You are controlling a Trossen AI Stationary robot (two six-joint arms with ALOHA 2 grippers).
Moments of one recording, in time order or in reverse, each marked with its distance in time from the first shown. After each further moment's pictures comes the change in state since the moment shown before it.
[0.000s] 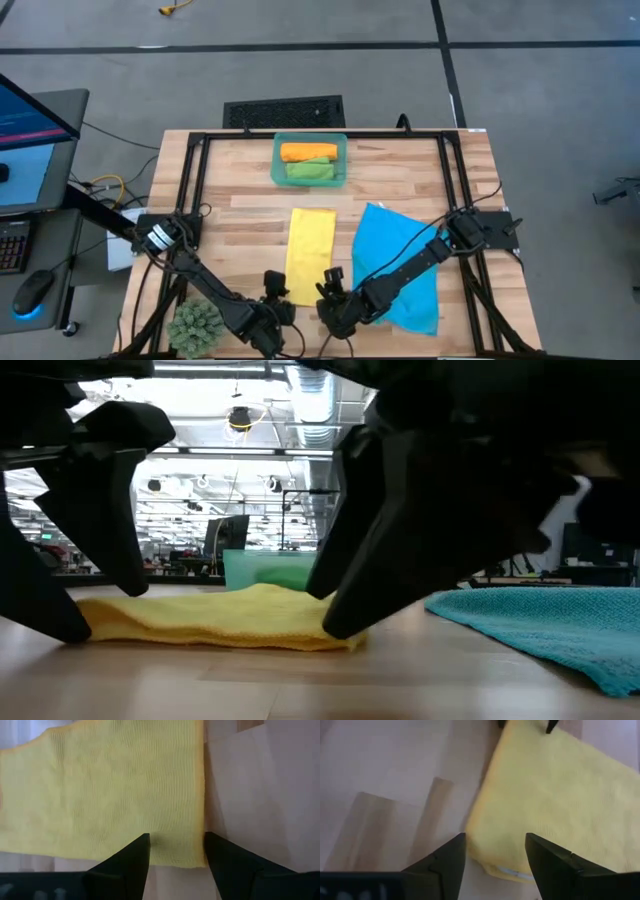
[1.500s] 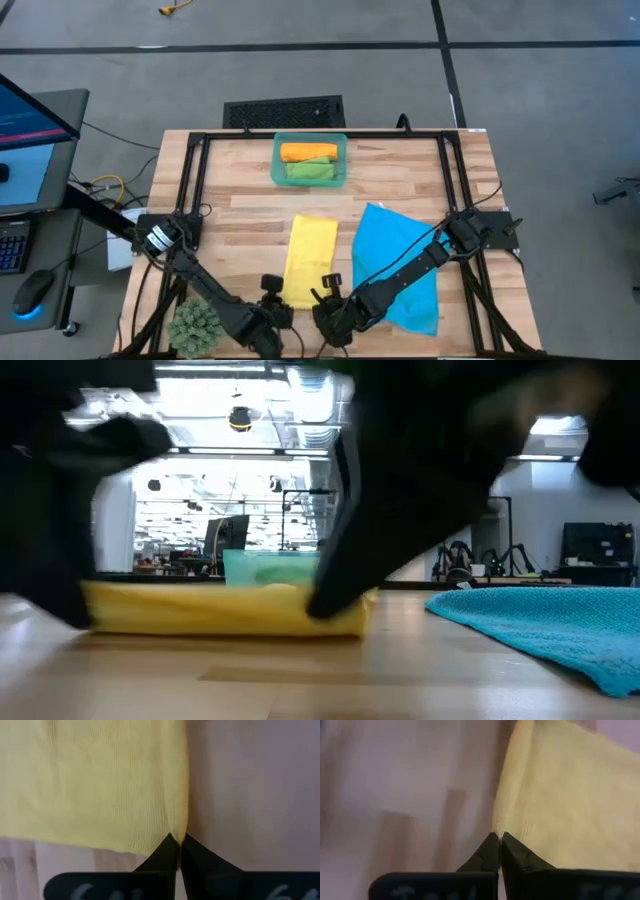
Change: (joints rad) left arm -0.008 0.003 0.052 -0.098 0.111 -0.048; right arm 0.018 0.052 0.145 -0.137 -0.062 0.108
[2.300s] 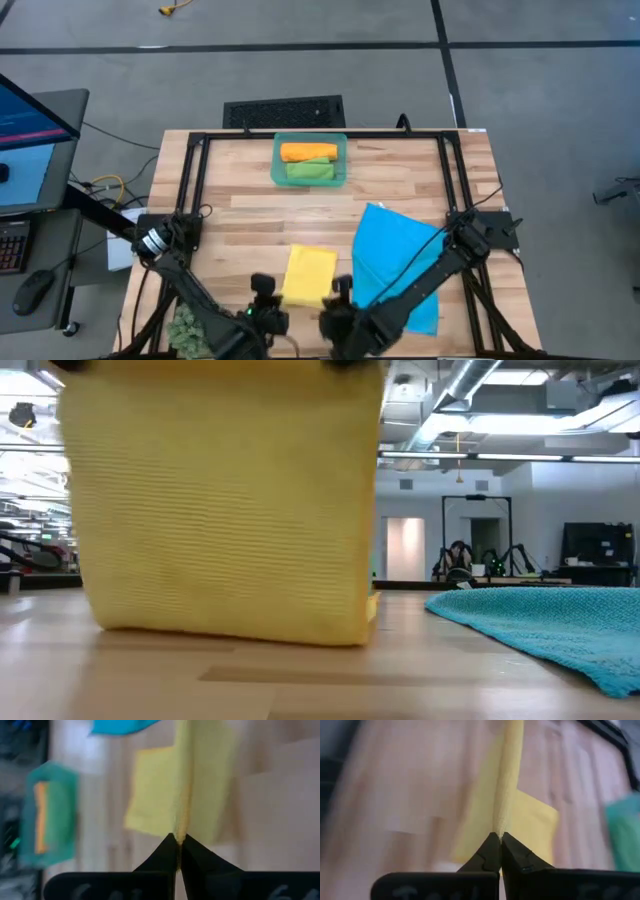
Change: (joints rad) left arm -0.076 -0.002 0.357 -0.489 -0.240 -0.120; right arm 0.110 -0.005 0.273 -0.378 0.362 0.075
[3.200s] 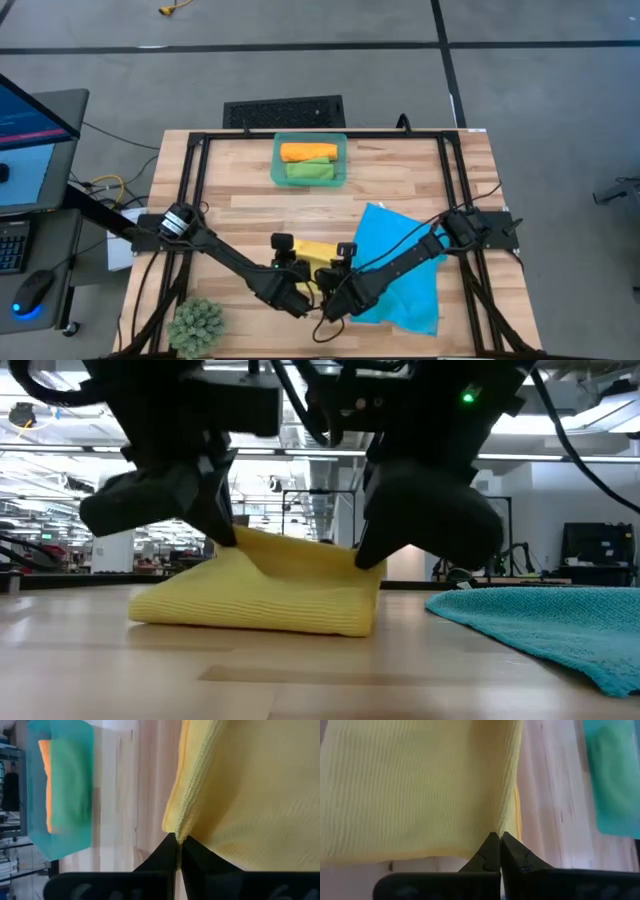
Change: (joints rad) left arm 0.315 -0.002 -0.288 0.197 -0.007 0.136; right arm -0.174 -0.003 -0.270 -0.014 -0.015 0.161
